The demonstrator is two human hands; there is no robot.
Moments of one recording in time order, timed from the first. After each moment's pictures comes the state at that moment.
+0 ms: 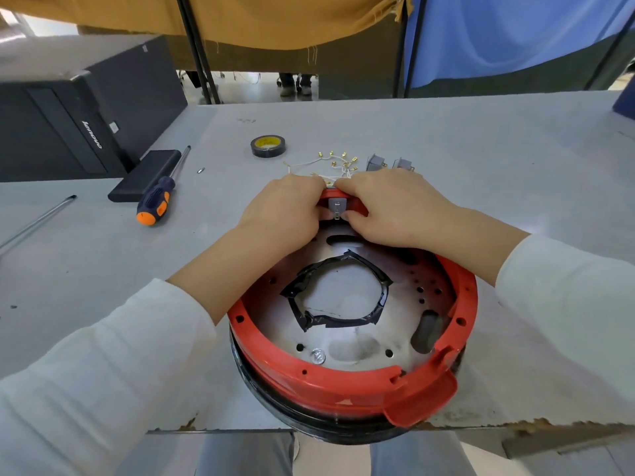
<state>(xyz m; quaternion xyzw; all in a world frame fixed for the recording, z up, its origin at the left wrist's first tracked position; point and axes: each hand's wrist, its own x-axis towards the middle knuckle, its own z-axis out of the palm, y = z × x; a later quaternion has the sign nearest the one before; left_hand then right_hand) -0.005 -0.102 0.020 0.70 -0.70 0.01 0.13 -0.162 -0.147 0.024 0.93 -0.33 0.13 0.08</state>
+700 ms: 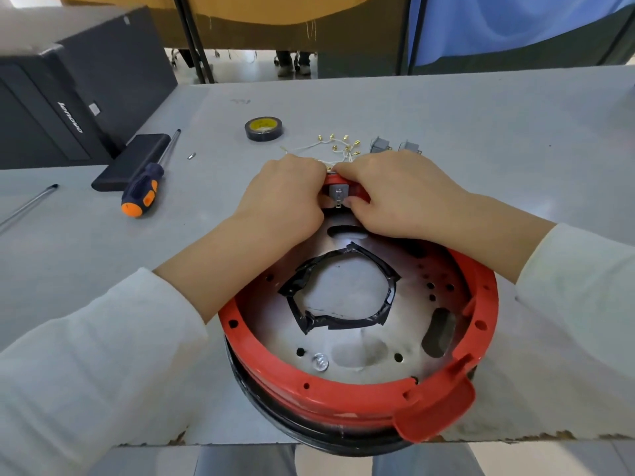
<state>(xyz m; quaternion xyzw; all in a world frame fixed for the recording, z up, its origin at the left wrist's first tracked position) -0.006 -0.111 0.019 0.70 -0.70 0.05 0.11 -0.158 -0.156 0.019 0.93 -0.33 0.14 0.08</state>
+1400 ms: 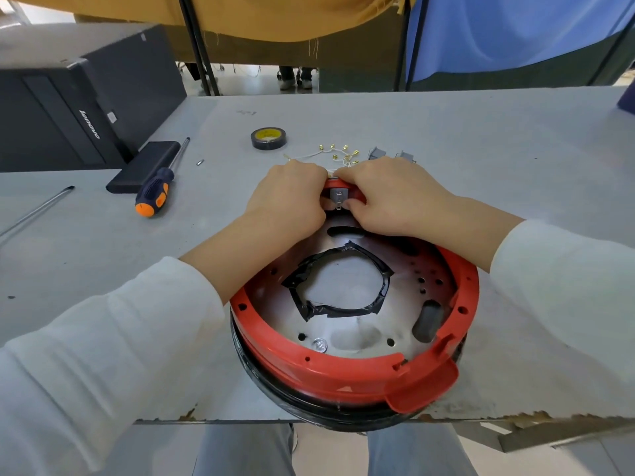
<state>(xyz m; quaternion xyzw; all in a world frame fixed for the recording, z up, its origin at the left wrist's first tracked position) -0.009 -0.107 0.020 0.71 -0.69 0.05 0.12 -0.156 -0.152 0.024 0.92 -0.35 0.13 0.08</state>
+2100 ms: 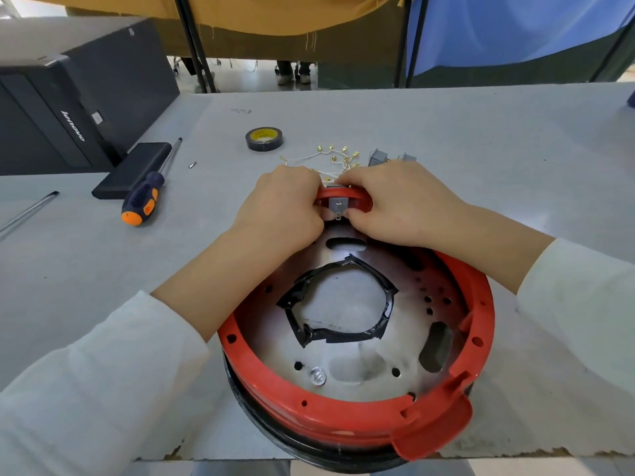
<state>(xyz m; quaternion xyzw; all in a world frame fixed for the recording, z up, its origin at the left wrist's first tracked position) -0.003 -0.113 0.017 0.72 -0.67 0.02 0.17 -0.160 -0.158 0.024 0.92 -0.35 0.17 0.04</state>
